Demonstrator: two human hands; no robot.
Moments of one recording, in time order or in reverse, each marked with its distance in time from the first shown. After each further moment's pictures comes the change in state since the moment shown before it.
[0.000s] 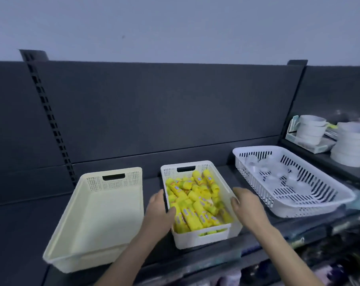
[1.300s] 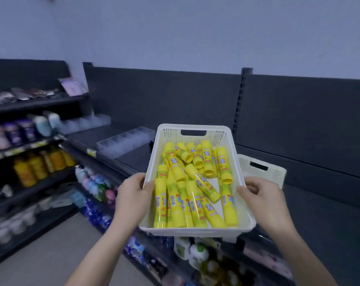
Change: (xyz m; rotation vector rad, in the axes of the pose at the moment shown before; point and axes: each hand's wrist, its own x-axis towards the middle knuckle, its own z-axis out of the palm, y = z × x) left_hand -0.309 -0.034 -0.182 0.057 1.052 -0.292; right_hand -0.185 -0.201 -0.033 0.748 -0.503 -0.687
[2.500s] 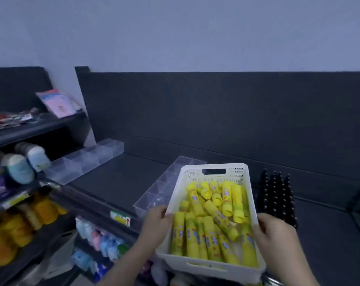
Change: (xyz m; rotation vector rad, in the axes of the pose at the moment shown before) left_hand 0.394 -0.316 -0.045 -0.131 -0.424 -0.136; right_hand 0.235 -0.059 0.391 -0.487 0.078 0.228
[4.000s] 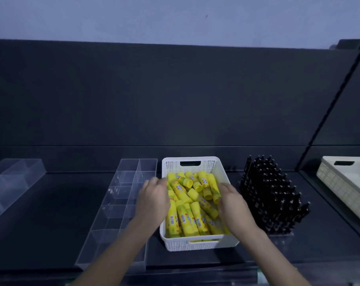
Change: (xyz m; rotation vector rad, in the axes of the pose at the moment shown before) left_hand 0.165 -0.005 0.016 0.697 -0.281 0.507; right_hand 0.101 -0.049 0.103 -0.268 0.033 0.204
